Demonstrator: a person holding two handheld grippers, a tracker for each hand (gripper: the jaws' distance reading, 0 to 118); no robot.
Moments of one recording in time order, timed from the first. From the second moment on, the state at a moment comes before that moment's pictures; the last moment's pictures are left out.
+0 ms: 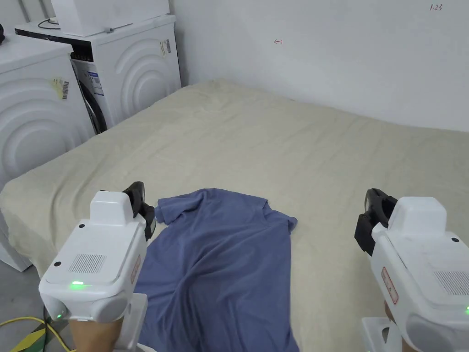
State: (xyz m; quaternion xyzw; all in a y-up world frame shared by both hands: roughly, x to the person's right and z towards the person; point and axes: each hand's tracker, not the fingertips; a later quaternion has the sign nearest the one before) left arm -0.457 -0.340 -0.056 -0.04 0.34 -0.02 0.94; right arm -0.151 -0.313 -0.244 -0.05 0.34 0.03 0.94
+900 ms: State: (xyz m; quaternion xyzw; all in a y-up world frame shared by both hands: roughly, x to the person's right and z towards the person) left arm -0.539 -0.515 -0.283 -0.48 0.20 0.11 0.85; right arm -0.136 -0.377 -0.319 -0.13 0.29 0.05 0.95
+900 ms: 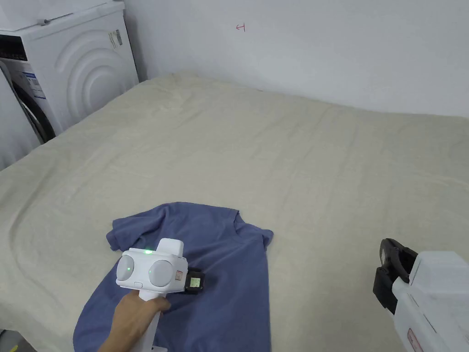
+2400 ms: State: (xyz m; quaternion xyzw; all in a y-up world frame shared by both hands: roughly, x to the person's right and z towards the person) left arm -0.306 -0.224 -0.343 -0.22 -0.06 0.08 0.97; right arm 0.073 -0.311 -0.260 -0.07 0.14 0.01 0.99
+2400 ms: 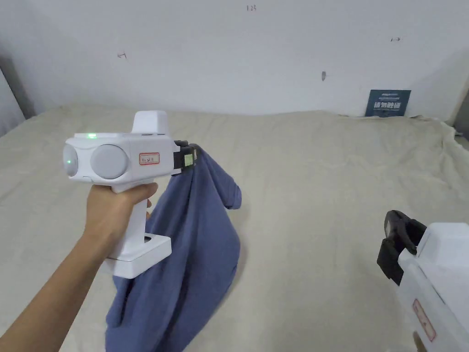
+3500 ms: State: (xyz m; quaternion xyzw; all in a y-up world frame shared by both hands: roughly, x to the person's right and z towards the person) left arm -0.192 -0.465 -0.398 -0.48 -0.11 0.08 0.86; right arm 0.117 -0.332 -0.258 -0.09 0.10 0.01 0.99
